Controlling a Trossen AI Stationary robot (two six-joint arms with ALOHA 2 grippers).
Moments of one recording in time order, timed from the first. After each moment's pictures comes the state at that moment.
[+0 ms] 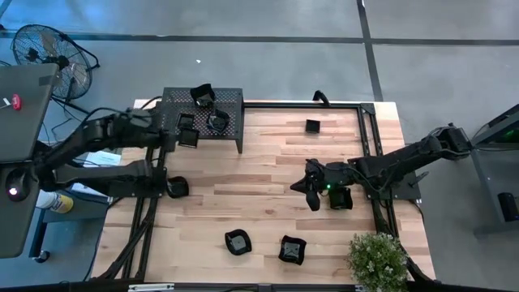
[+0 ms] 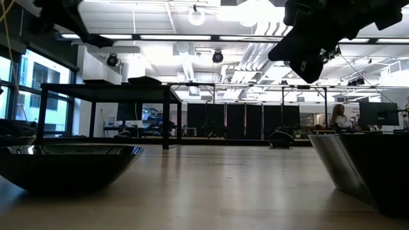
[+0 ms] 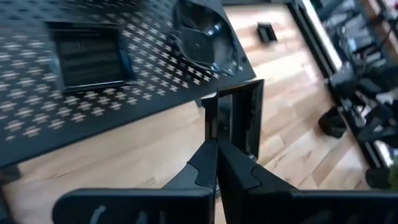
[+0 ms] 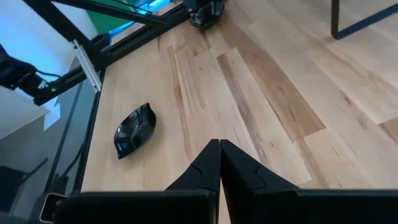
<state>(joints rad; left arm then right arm) 0.35 0.60 1.01 -1.10 -0.14 -0.84 0.21 1.18 0.58 0.15 0.12 0.60</state>
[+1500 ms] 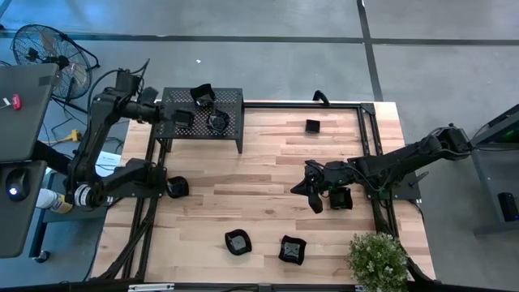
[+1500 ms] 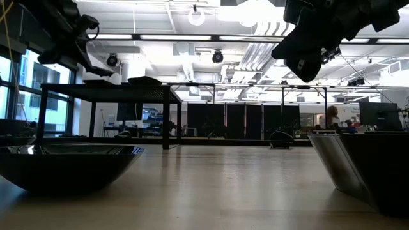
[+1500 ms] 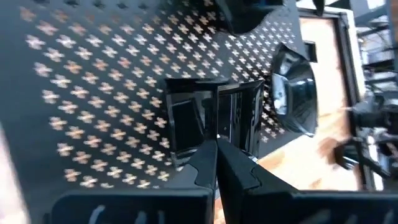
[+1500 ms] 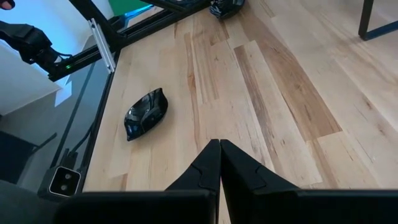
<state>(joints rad) 1.41 0.90 1.01 -1.16 0.57 -0.14 0.20 1.18 0.58 0.15 0.03 0.51</state>
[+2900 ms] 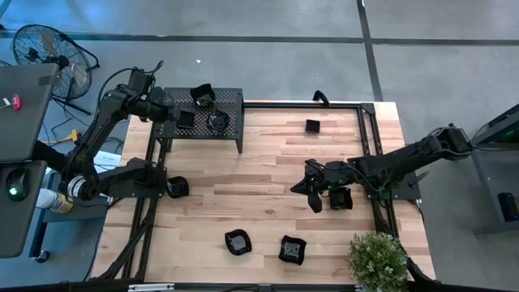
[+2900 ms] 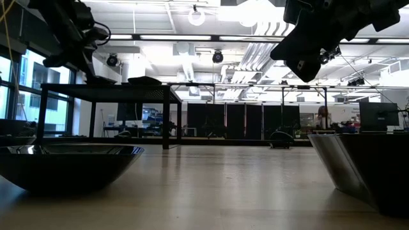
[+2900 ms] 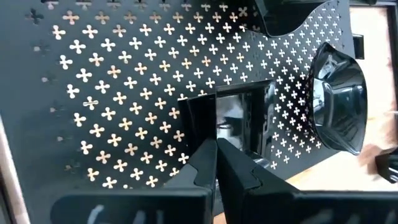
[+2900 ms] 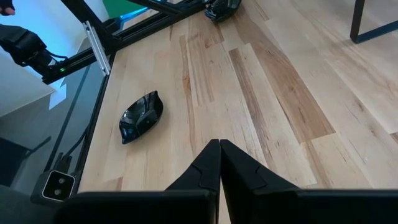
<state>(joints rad) 1.26 0.97 1.01 -1.10 0.39 -0.26 0.20 1.18 0.58 0.15 0.05 0.51</state>
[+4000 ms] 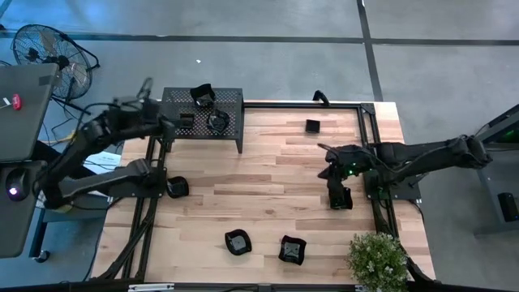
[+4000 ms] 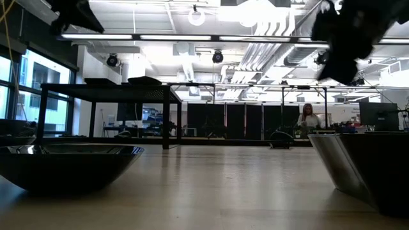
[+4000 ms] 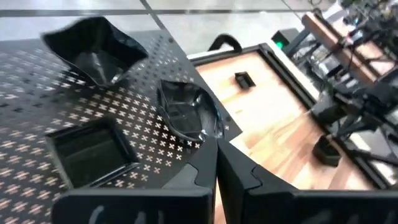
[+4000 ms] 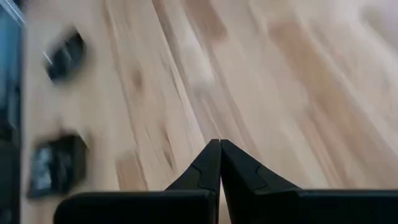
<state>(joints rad) 0.62 0.58 0.95 -0.85 0.02 -0.50 0.01 0.84 0.57 -0.50 -0.02 0.52</state>
